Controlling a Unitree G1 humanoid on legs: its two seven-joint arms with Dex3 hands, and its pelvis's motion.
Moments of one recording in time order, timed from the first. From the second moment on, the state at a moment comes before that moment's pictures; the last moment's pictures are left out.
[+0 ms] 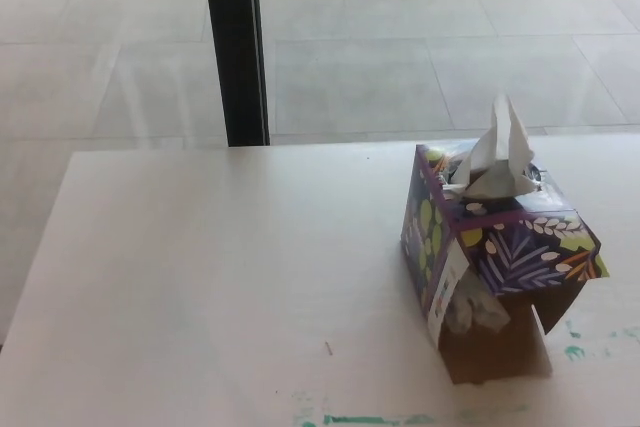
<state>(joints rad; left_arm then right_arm) -0.03 0.57 0.46 0.87 -0.14 -0.12 -0.22 0.16 -0.39 -0.53 0.40 -0.04 0.02 -0.14</state>
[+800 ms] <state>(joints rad) 0.00 0.57 0.47 0.88 -0.17 -0.12 -0.24 -0.48 -0.65 -0.59 0.20 0.04 0.30 -0.14</state>
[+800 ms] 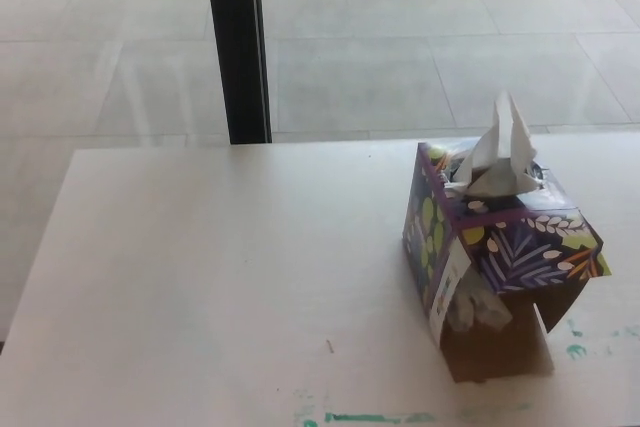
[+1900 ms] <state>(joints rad) 0.03 0.57 0.48 0.96 -0.17 -0.12 -0.24 -1.05 -0.69 0.24 0.47 -0.09 0.32 0.25</state>
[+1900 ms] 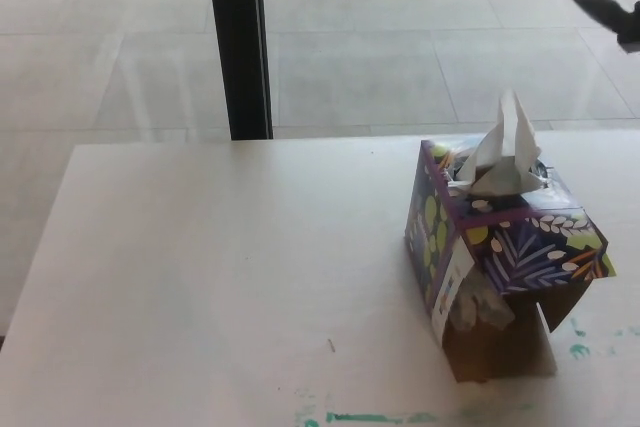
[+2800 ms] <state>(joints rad) 0.03 0.57 0.48 0.96 -0.17 -0.12 -0.24 -1.05 -0.72 0.58 0.51 -0.15 0.32 0.64</state>
